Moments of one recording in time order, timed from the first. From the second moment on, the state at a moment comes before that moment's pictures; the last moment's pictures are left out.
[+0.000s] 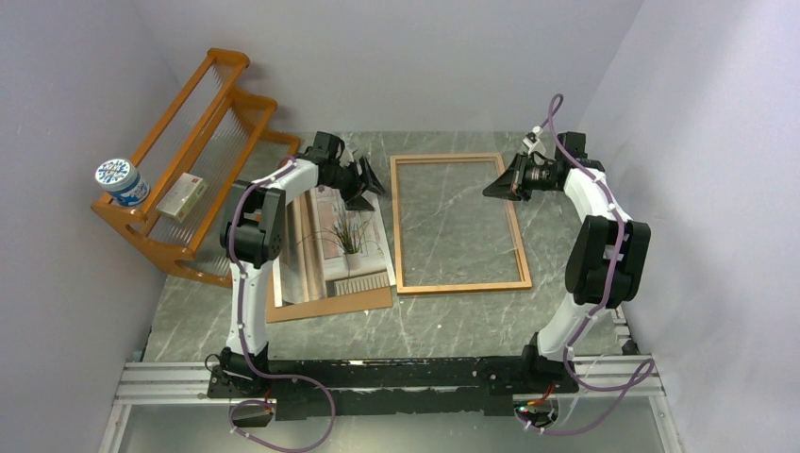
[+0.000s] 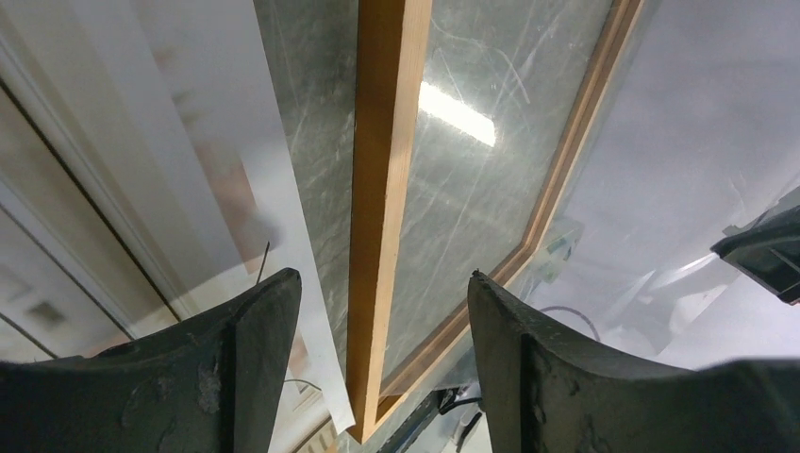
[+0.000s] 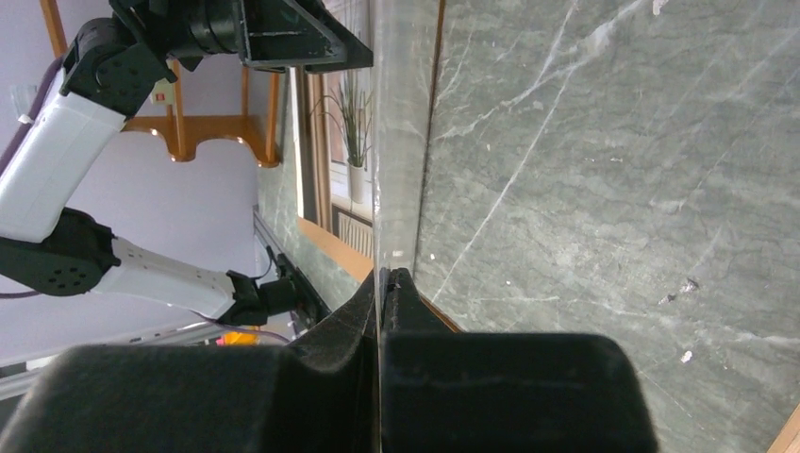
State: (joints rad) left arm -0.28 2.25 1.71 -0.43 0.71 -0.71; right arm -0.16 1.78 1.39 -0.63 -0.99 0.24
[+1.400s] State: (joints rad) left arm -0.29 2.31 1.75 -0.41 0.68 -0.71; right arm -0.17 1.70 1.30 -0.56 -1.05 0.36
